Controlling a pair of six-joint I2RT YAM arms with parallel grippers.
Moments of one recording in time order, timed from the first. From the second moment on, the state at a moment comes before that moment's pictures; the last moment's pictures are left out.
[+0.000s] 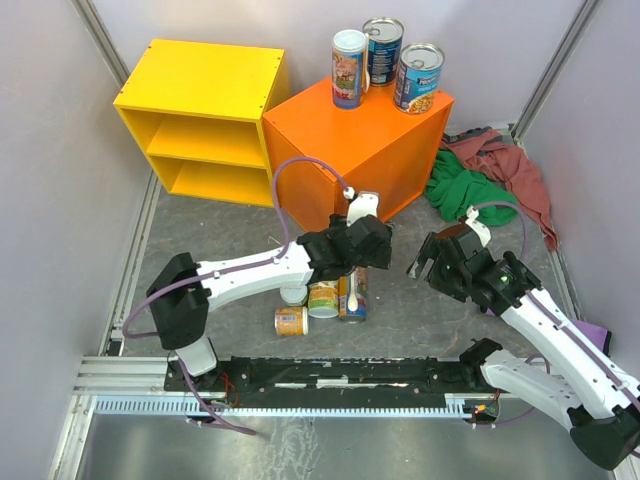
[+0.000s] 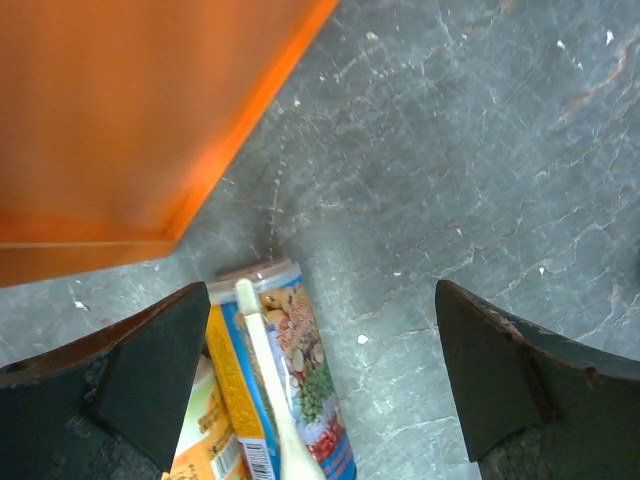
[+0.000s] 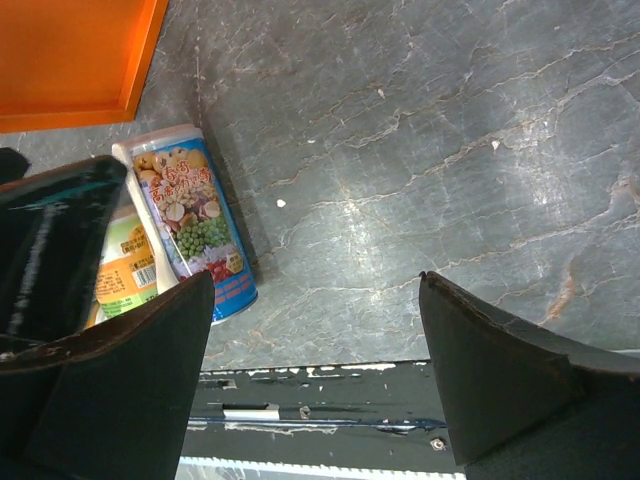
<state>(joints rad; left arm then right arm) -1.08 1.67 1.30 -0.36 -0.49 -0.64 0.58 0.86 0.87 -0.96 0.23 0.94</state>
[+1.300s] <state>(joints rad) -1.12 1.76 1.23 -0.54 -0.60 -1.03 0.58 0.91 0.79 -0.83 0.13 0.93</state>
